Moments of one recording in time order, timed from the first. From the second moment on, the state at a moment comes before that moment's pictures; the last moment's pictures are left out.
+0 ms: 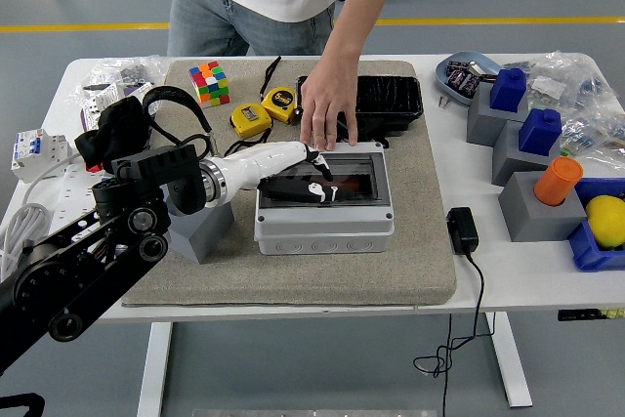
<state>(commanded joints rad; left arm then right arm) -0.54 0.20 -0.93 -1.54 1.83 -0.38 0.34 0.14 -0.13 1.80 0.18 -1.30 -0.19 0.05</state>
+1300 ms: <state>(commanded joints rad) -0.21 0.10 -1.66 -1.37 1.11 -0.14 -0.11 0.10 -0.08 1.79 0.18 -1.31 -0.22 0.06</state>
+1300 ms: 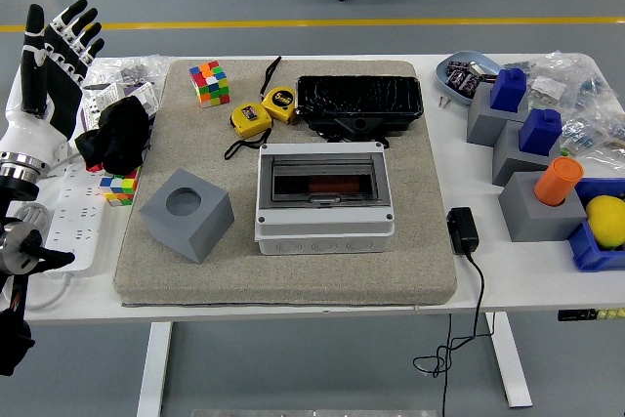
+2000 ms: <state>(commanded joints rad) -0.11 0.07 -1.74 -1.41 1.46 -0.03 -0.16 0.04 -0.05 1.75 0.19 -1.31 -0.26 0.10</state>
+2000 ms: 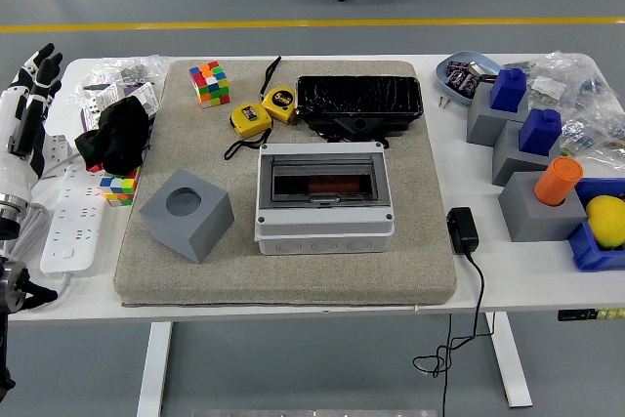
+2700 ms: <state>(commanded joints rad) -0.13 0.06 -1.77 -1.44 1.45 -0.01 -0.16 0.08 -0.03 1.83 0.18 -1.35 -0.25 0.09</state>
